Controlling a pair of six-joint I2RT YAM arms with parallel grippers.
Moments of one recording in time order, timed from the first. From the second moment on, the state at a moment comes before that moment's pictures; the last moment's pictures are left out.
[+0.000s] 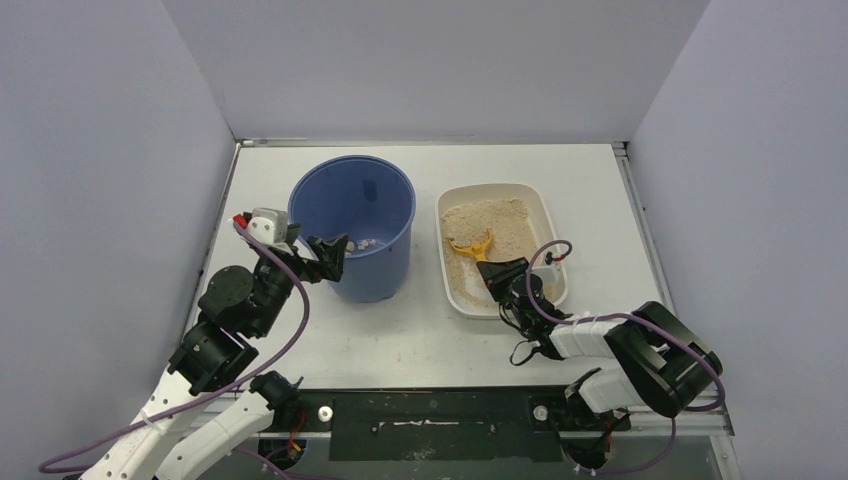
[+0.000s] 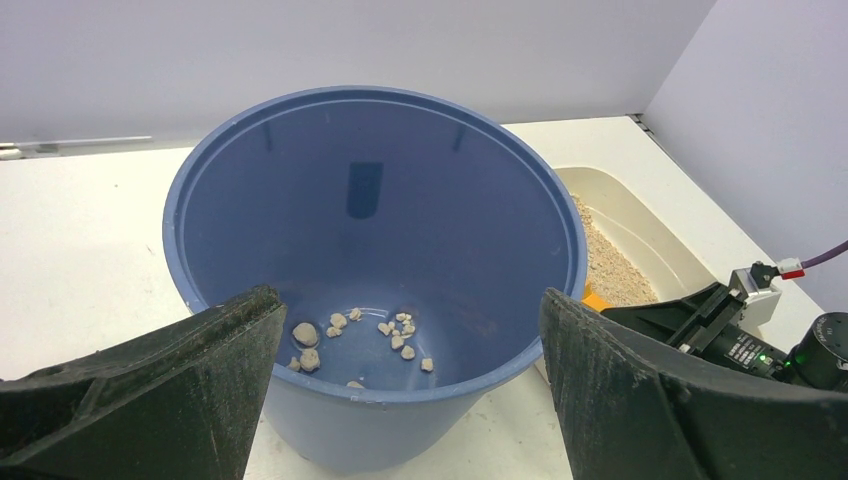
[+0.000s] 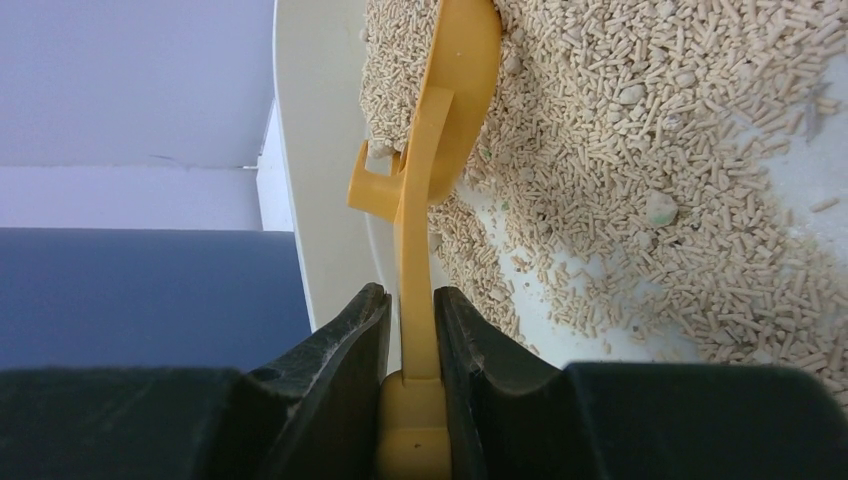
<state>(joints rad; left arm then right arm) -0.67 0.55 0.84 -0.27 -0.33 -0.20 0.60 1.38 0.23 0.78 0.32 1.34</state>
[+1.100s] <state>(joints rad) -0.66 0.58 0.84 -0.27 -0.33 -0.20 0.43 1.26 0.06 1.08 0.02 1.30</state>
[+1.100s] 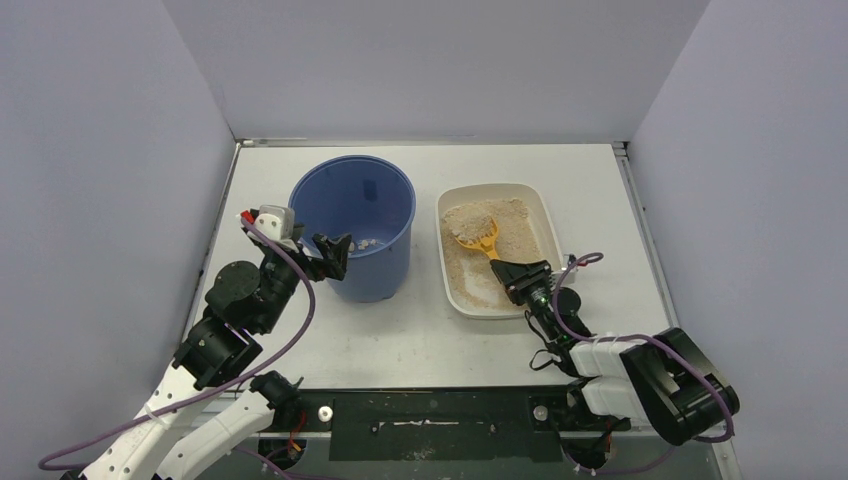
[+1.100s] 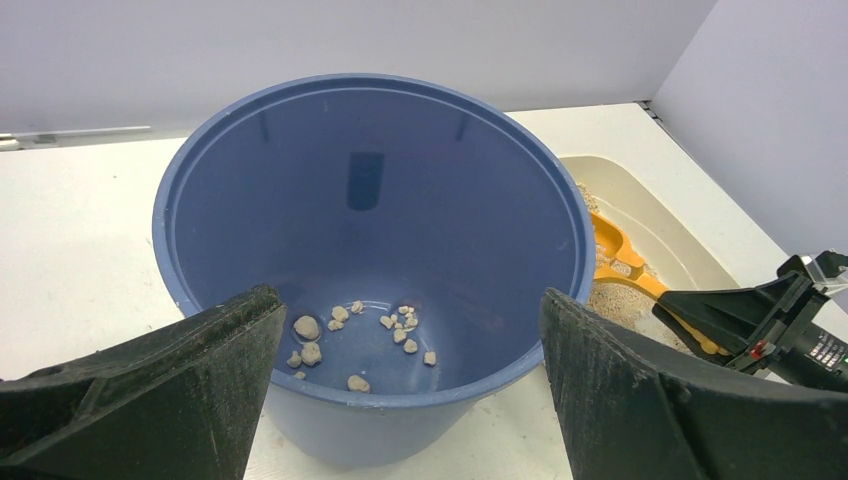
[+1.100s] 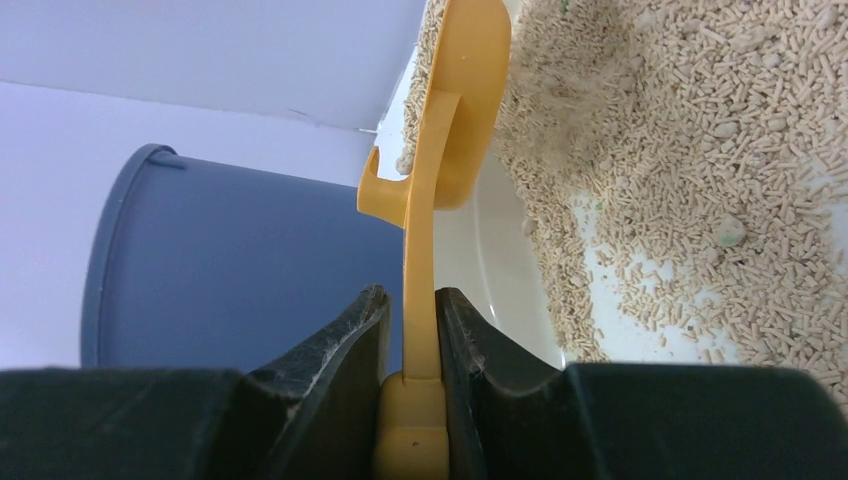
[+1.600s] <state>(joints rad) -0.66 0.58 0.84 -0.27 -0.33 -0.20 0.36 0.92 0.00 0.95 0.01 1.31</state>
